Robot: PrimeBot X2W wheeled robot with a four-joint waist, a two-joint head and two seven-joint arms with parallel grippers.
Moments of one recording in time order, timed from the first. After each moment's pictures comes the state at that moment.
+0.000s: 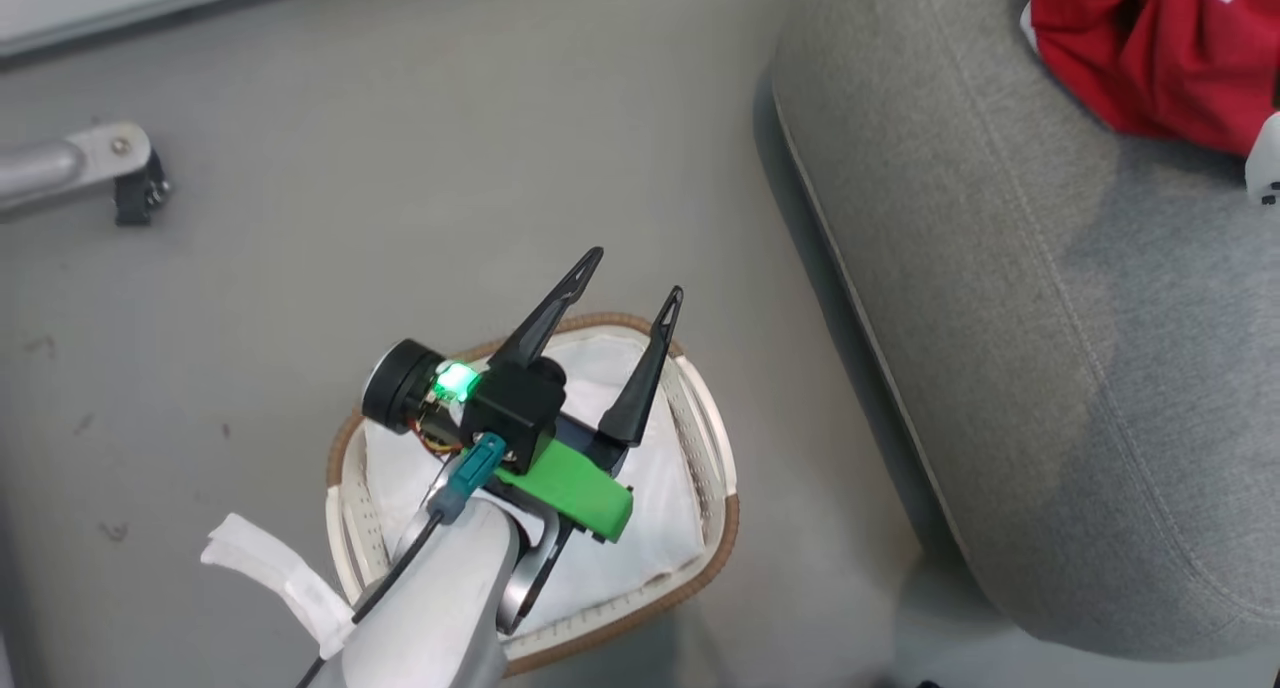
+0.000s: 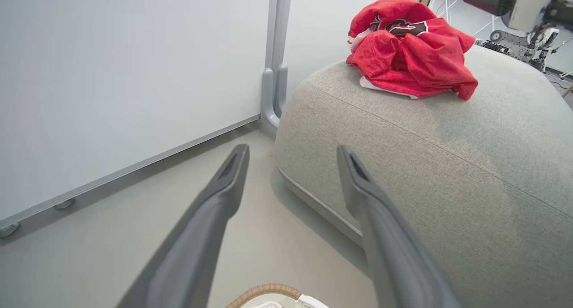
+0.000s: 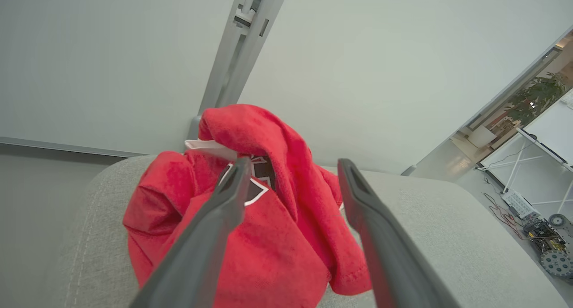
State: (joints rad) left arm -0.44 0.06 -0.54 0.30 -0.18 -0.12 -0.26; right arm -0.87 -0.32 -0.25 0.67 -0.23 0.13 -0.26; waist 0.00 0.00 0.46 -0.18
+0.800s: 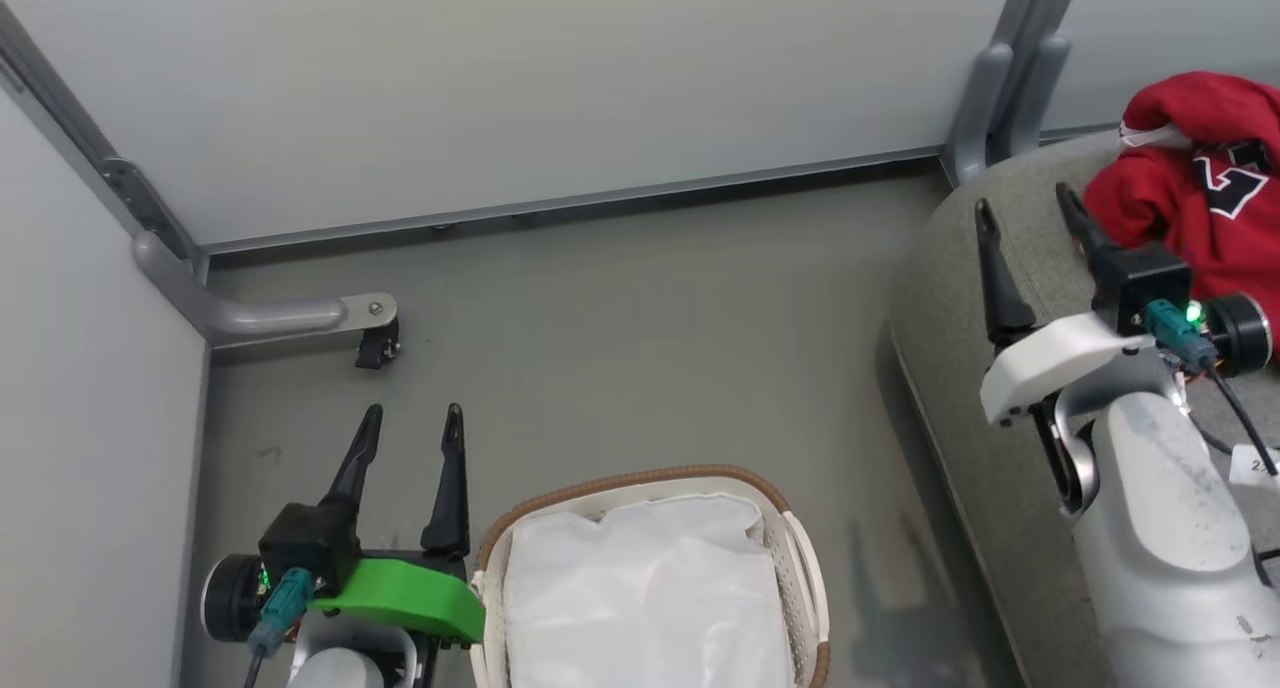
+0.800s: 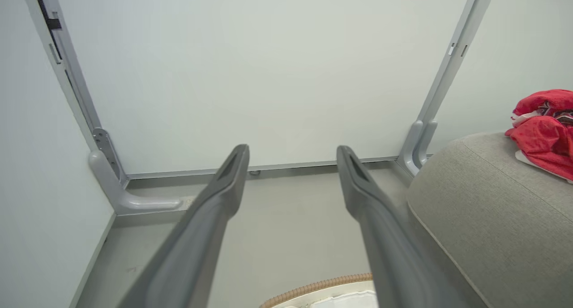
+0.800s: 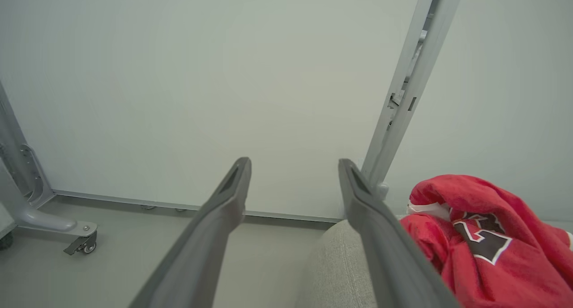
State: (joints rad) left arm -0.12 0.05 -0.21 0.26 -0.25 -0.05 -0.26; right arm -0.55 -0.09 -0.06 0.53 -0.03 0.13 -0.26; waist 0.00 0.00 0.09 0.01
